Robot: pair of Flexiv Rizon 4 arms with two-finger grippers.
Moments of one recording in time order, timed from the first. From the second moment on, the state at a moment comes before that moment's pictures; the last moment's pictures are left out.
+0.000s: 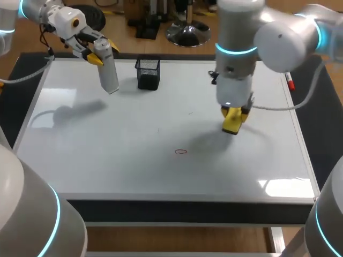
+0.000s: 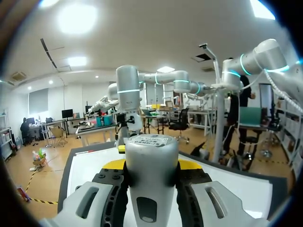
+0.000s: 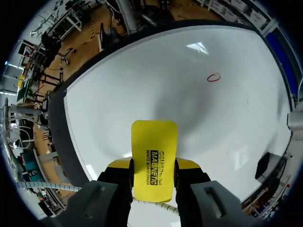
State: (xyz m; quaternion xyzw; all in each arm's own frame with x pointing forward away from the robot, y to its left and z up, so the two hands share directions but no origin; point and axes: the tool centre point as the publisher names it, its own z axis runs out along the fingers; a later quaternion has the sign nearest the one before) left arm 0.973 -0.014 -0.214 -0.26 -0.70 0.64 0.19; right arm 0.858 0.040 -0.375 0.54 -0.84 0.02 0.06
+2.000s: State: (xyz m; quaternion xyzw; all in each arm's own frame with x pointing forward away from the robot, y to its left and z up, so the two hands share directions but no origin) left arm 0.973 -0.014 -0.215 -0.26 -0.70 0.64 0.19; right arm 0.791 0.201 -0.426 0.70 -0.71 0.04 0.07
